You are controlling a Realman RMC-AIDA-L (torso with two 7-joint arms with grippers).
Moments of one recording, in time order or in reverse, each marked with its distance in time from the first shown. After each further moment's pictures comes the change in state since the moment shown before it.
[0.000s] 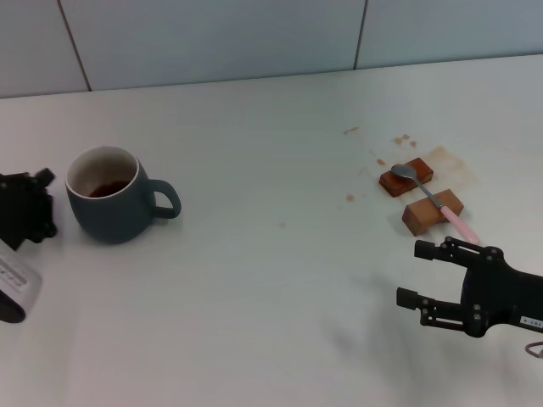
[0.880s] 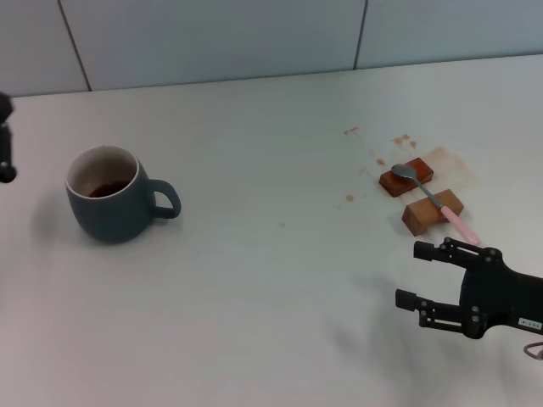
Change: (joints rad) left arm 0.070 0.007 -0.033 0.214 0.115 0.414 -0.919; right arm -0.001 0.003 0.000 0.002 -0.001 0.006 -0.024
